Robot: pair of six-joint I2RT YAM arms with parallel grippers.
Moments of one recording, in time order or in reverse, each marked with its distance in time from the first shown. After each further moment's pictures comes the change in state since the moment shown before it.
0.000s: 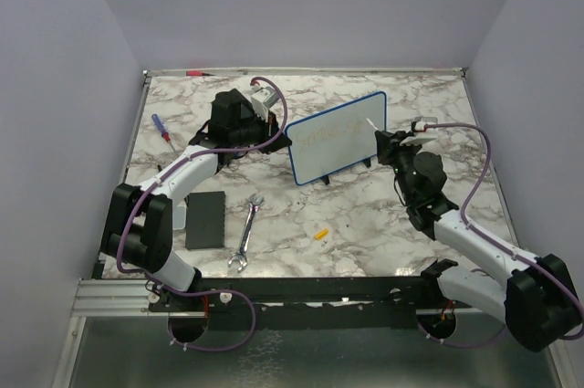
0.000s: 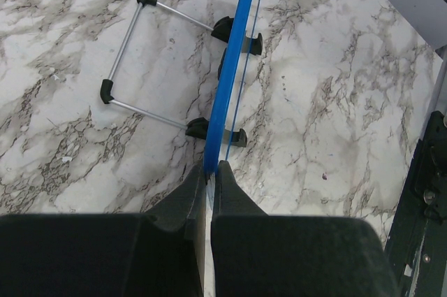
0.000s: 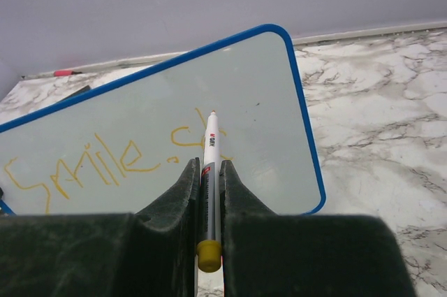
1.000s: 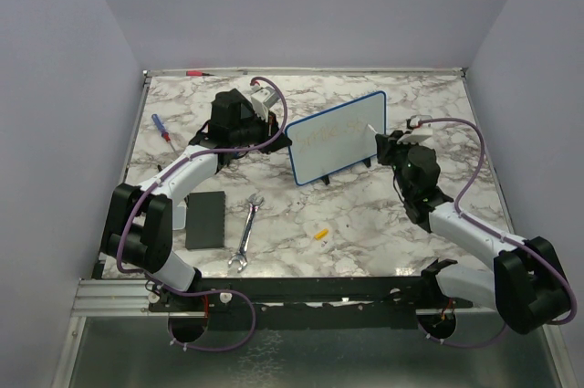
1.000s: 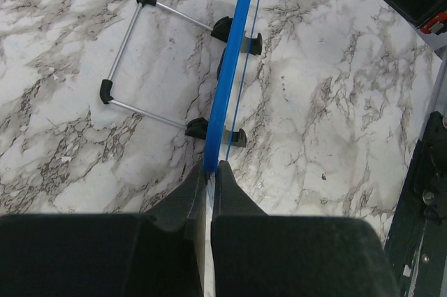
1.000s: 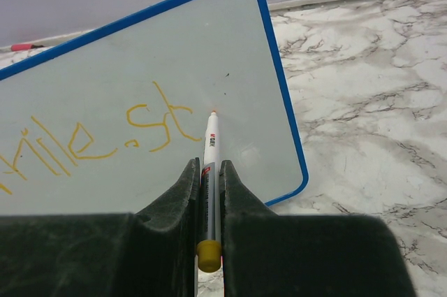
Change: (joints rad) left arm 0.000 0.000 0.000 0.000 0.000 0.000; right arm -0.054 0.107 0.008 -0.011 -0.022 0.009
